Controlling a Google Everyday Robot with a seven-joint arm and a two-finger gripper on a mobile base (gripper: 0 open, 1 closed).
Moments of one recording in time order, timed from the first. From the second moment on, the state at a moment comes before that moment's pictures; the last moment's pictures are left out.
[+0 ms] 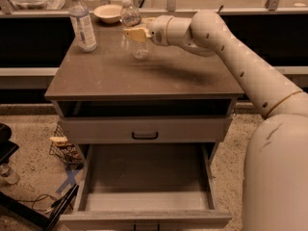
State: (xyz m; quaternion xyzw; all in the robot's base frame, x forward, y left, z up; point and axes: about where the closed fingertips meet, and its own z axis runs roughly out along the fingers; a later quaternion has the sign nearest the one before) arm 0.810 0.059 0.916 -0.38 0.65 0.31 0.58
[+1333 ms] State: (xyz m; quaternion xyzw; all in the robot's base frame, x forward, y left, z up) arm 0.778 0.068 1.019 -0.34 0.64 0.33 0.60
